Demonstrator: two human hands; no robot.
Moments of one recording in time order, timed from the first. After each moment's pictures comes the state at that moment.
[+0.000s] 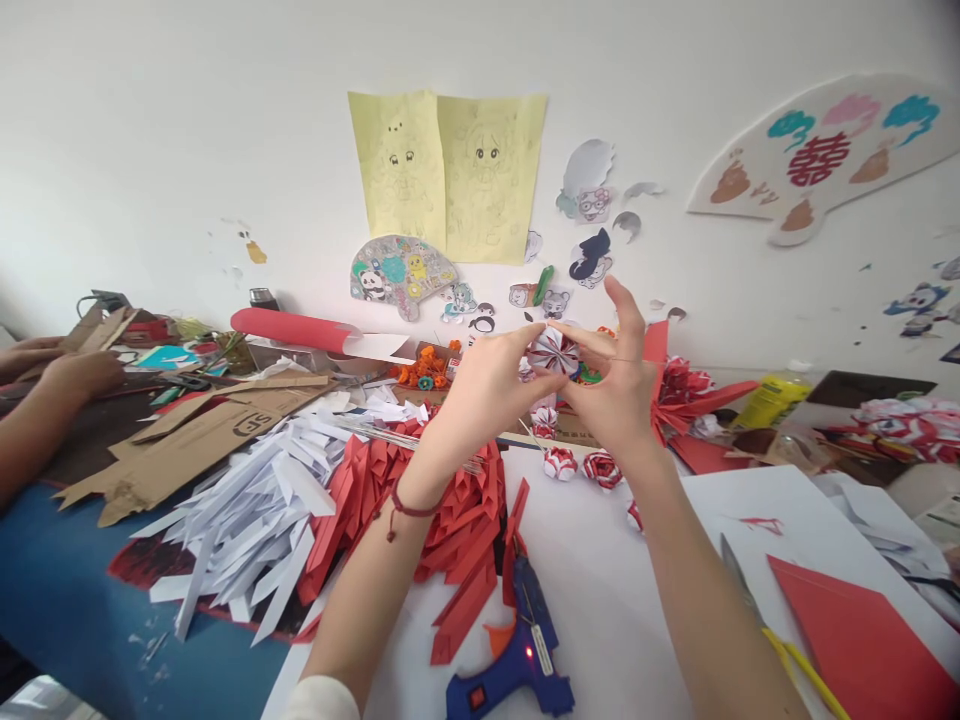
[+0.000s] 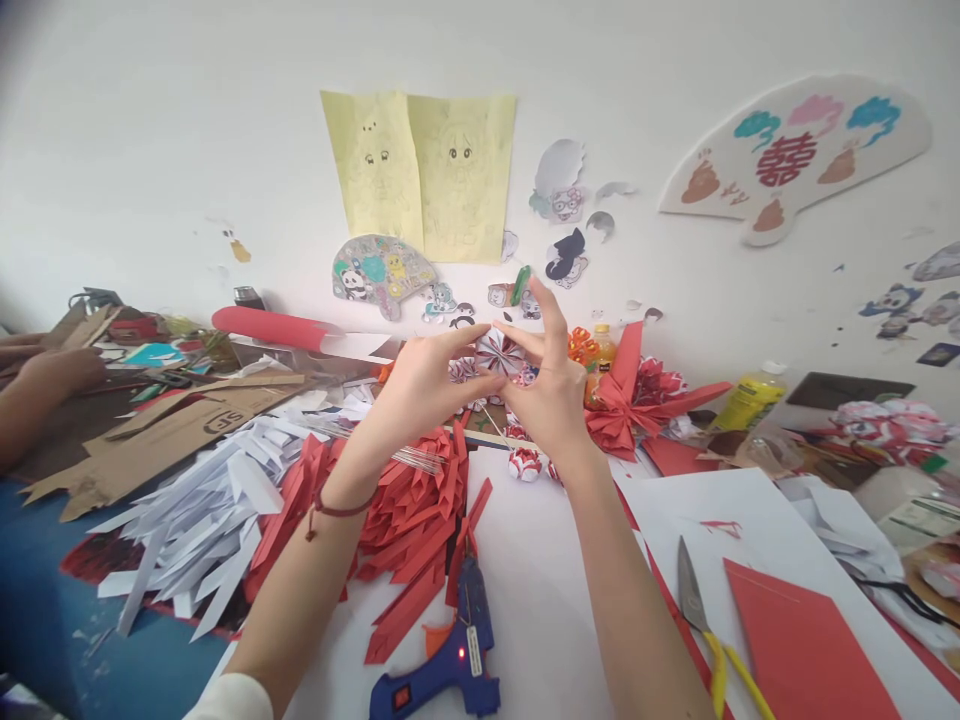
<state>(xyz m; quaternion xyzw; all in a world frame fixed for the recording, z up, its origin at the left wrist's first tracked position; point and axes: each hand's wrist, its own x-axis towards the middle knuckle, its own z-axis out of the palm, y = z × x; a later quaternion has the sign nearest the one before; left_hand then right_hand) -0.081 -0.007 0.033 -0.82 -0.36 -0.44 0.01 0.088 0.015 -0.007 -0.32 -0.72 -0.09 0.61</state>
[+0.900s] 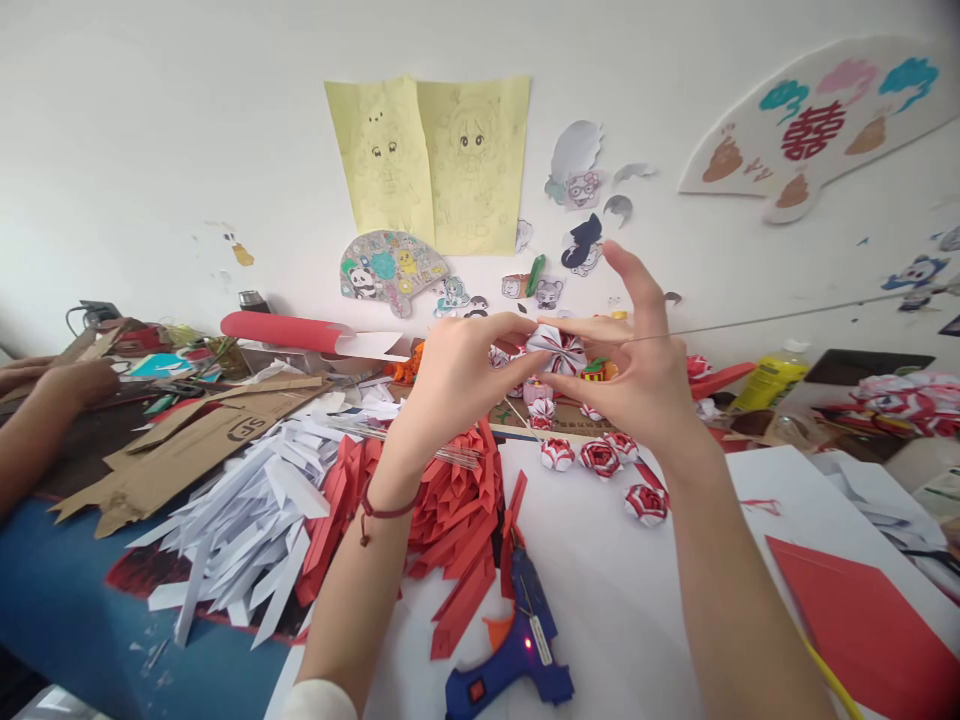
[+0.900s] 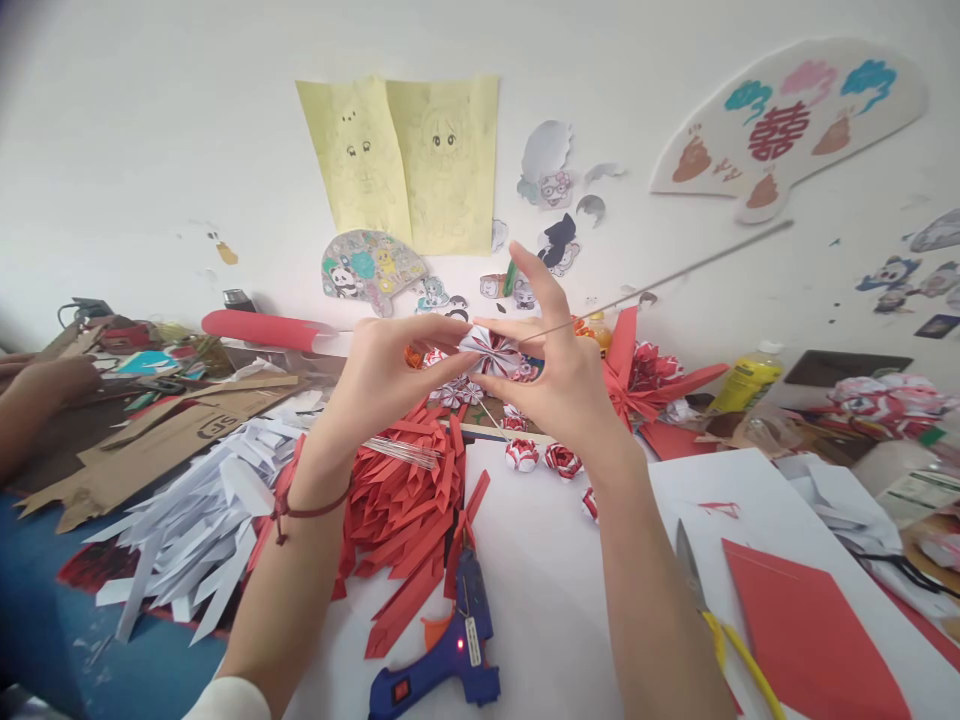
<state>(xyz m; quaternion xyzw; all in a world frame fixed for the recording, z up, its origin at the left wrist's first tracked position) -0.094 -0.017 0.042 -0.82 -0.31 -0.49 -0.02 0.105 -0.019 0.020 -0.30 -0.78 -0.01 0.55</state>
